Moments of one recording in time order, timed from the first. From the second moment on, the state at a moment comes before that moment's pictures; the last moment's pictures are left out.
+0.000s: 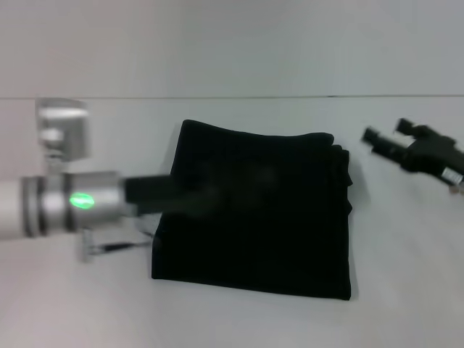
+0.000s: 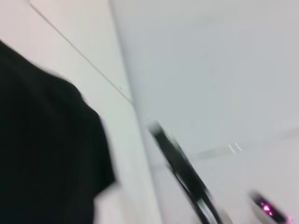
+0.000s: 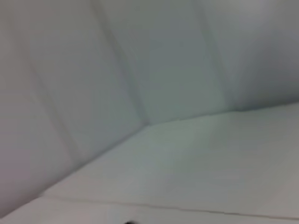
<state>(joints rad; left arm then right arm) -0.73 -2.06 0.67 0.33 1.91 1.52 -2.27 0.53 2.06 -0.66 -0.36 -1.56 -1.21 1.15</state>
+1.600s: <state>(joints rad) -0.76 -2.00 0.86 0.32 1.94 0.94 -2.46 0.43 2.05 -0.66 -0.36 -1.84 -1.35 1.14</state>
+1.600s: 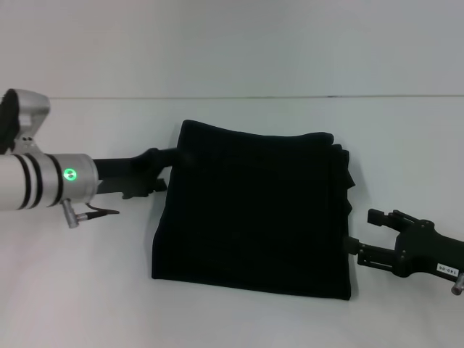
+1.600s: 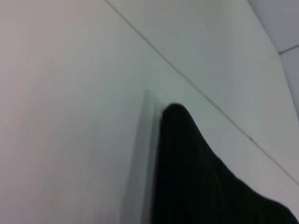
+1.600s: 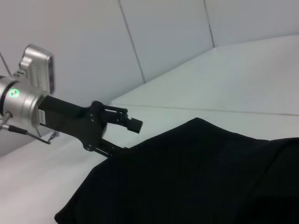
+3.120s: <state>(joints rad) -0.75 -2.01 0.82 0.33 1.96 0.93 -2.45 0.44 2.05 -0.66 -0.36 -1.85 -1.38 1.15</state>
